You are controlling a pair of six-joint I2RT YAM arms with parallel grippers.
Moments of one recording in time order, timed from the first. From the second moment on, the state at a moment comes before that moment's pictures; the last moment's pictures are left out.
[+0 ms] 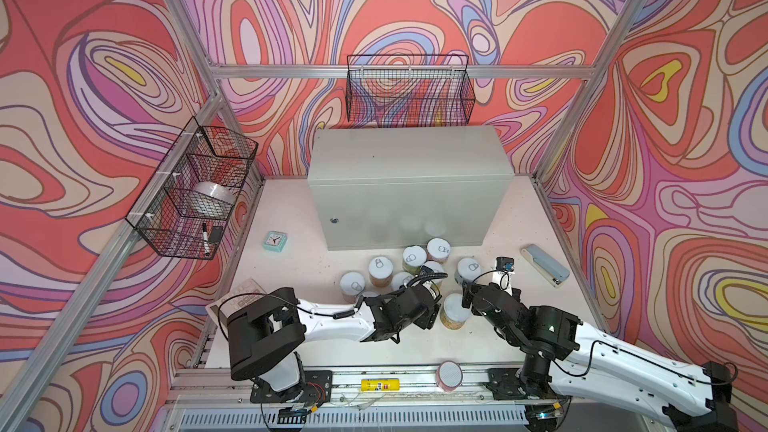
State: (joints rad) left arm -1.17 1.58 0.77 0.07 -0.28 -0.51; right arm 1.02 0.75 0.61 -0.74 0.71 0.93
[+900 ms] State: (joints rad) left arm -1.01 1.42 1.76 -0.87 -0.35 -0.28; right arm 0.60 0.93 0.80 -0.66 0.55 0.82
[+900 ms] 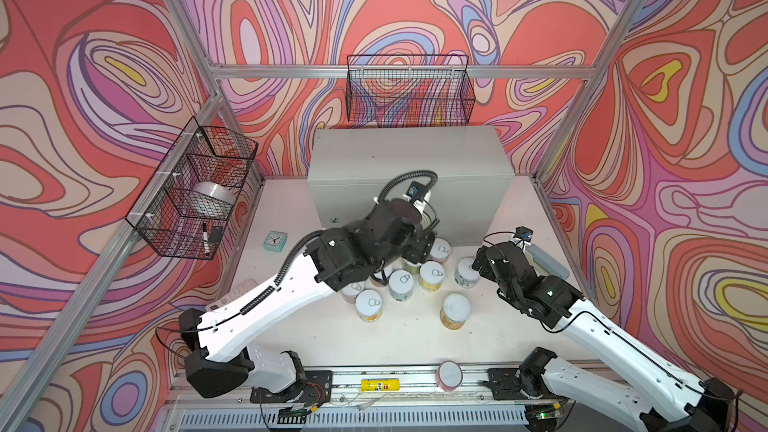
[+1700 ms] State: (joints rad) left arm -0.65 1.99 2.72 -1.23 -0.19 -0.16; right arm 0.53 1.06 1.03 -0.62 0.43 0.67
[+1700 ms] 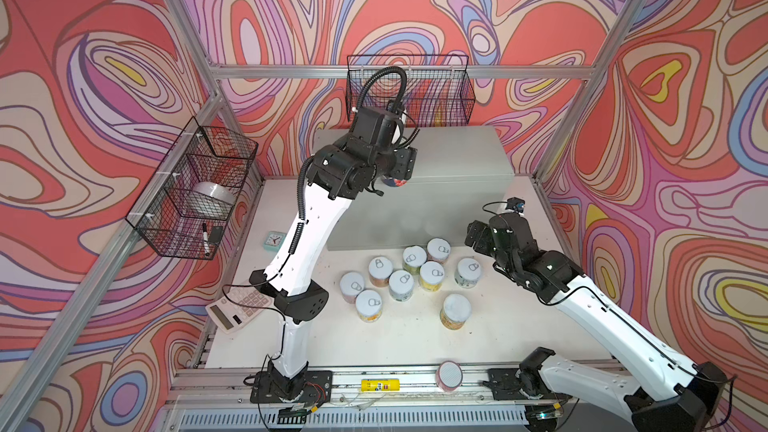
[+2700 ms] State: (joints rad) left arm -0.53 2.05 2.72 -1.11 -0.15 -0.22; right arm 0.53 1.16 1.14 -0.64 0.42 0.64
